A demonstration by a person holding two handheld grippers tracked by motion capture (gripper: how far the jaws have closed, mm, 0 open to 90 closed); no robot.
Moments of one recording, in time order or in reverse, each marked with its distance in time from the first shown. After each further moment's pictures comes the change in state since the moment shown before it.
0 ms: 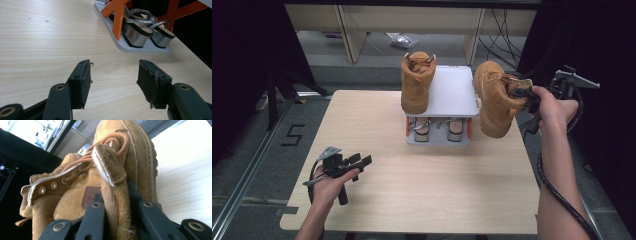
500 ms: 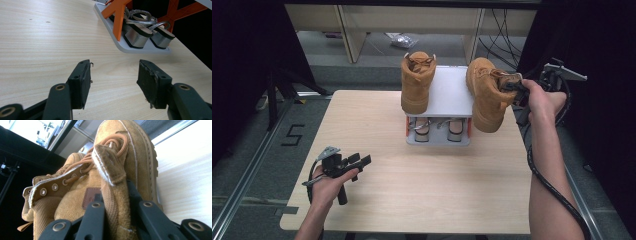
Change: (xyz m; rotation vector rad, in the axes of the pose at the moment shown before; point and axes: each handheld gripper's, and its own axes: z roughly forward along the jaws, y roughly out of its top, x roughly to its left) left arm 0.002 0.001 -0.002 -0.004 0.001 0.000; right arm 0.021 0.003 0.022 0.014 0.004 0.009
